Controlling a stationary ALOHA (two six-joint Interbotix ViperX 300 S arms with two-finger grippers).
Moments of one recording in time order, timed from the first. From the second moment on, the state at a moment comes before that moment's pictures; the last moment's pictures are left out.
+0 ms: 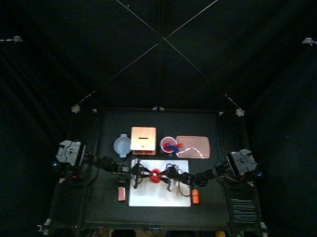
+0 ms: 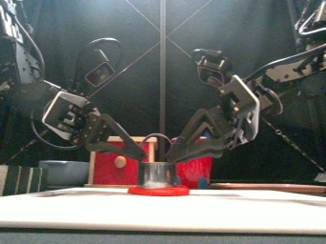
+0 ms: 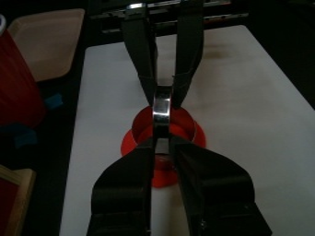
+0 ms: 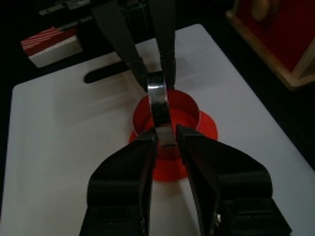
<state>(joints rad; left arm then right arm) -0.10 0.19 0.96 -0.03 -0.76 0.12 0.24 0.23 0.80 0.72 -0.68 -0.23</state>
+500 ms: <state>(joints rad) -0.11 0.21 0.97 -0.06 -0.75 0.11 0.23 0.24 0.79 0.70 -0.67 -0.23</state>
